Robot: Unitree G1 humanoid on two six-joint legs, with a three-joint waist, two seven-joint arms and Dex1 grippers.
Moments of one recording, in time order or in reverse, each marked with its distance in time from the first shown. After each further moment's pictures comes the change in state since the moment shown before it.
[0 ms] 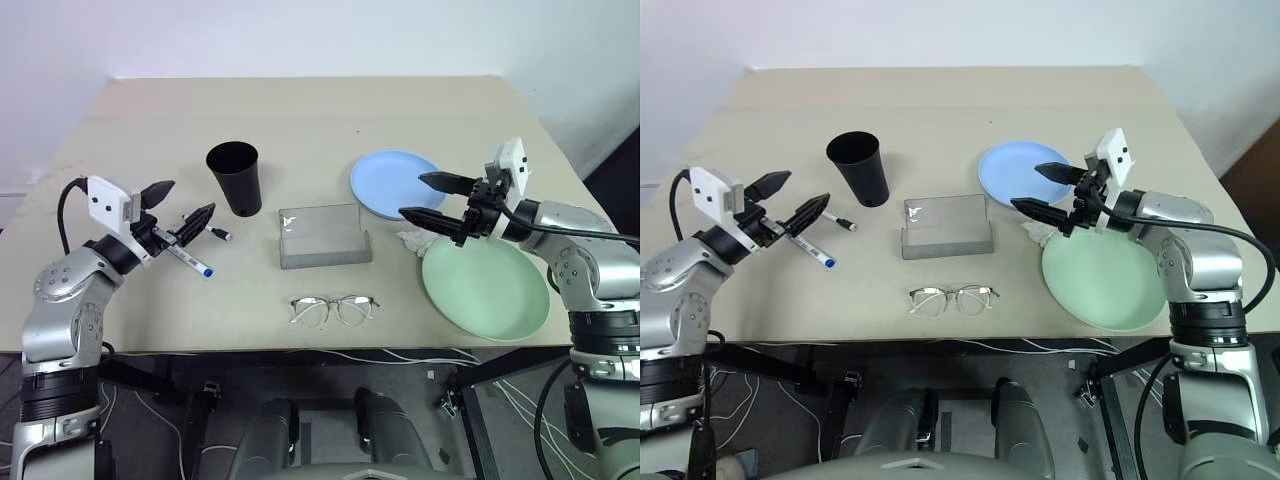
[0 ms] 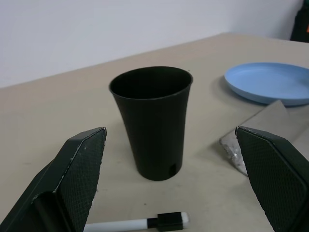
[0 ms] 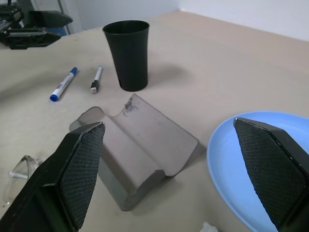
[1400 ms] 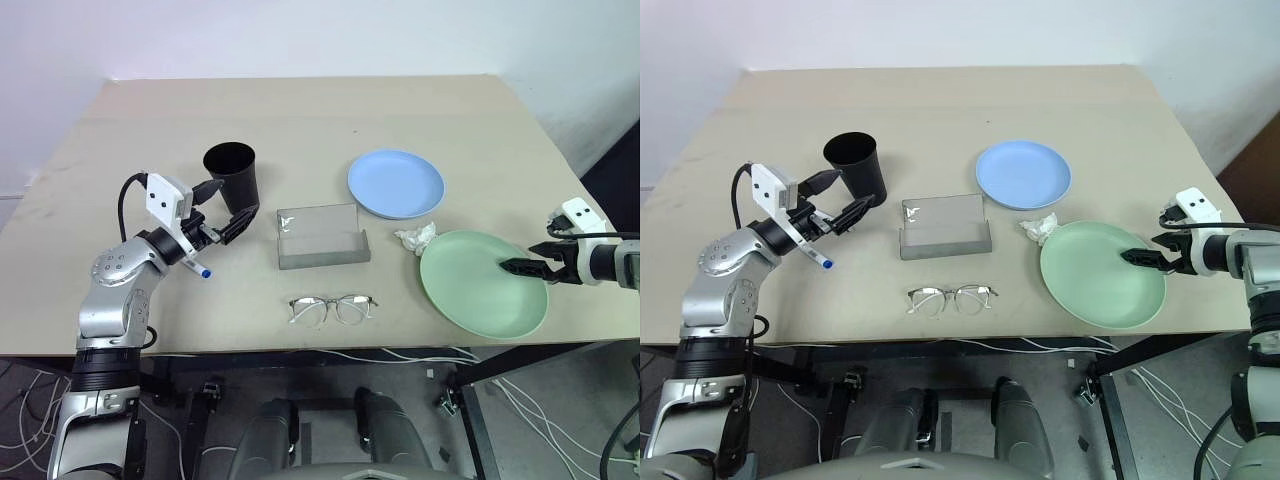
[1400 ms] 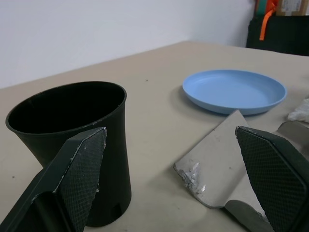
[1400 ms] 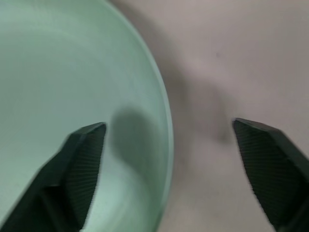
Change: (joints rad) left arm -0.116 -0.106 -0.125 0.093 0.065 -0.080 -0.040; right arm -0.027 -0.313 0.119 0.645 -0.337 0.052 0.077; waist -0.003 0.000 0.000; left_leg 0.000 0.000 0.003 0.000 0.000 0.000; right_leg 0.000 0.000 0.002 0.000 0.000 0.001
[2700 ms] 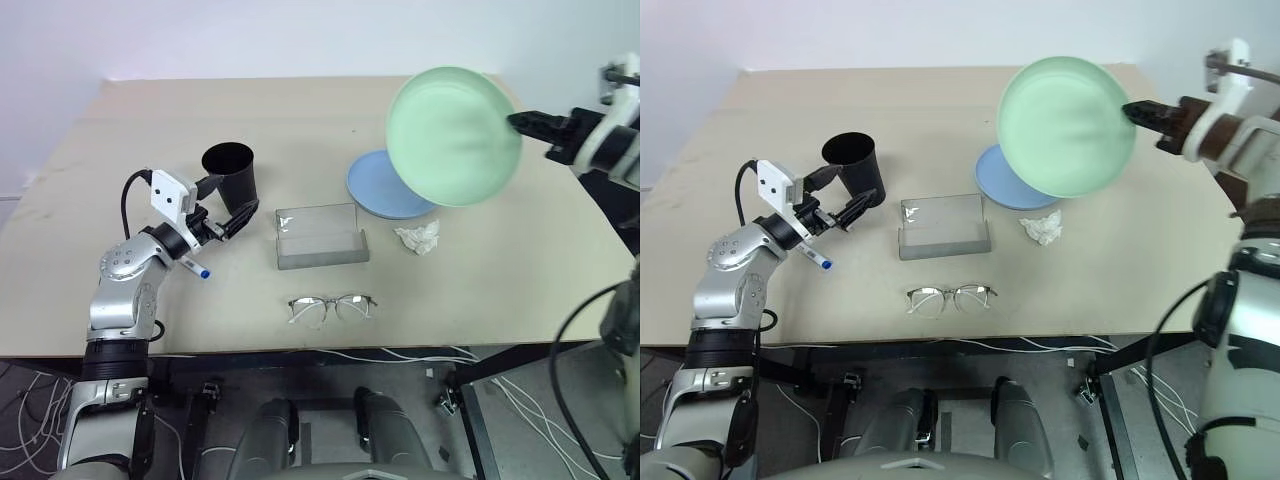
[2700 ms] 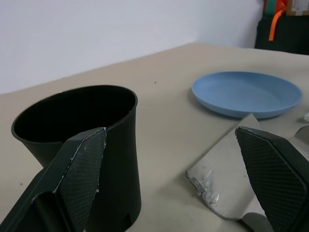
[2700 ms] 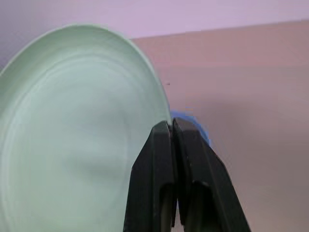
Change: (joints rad) left arm -0.041 -0.028 -0.006 0.074 0.044 -0.045 0.021; right arm -0.541 0.193 -0.238 0.139 0.169 0.183 -0.196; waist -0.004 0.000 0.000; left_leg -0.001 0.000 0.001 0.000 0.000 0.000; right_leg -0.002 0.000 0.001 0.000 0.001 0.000
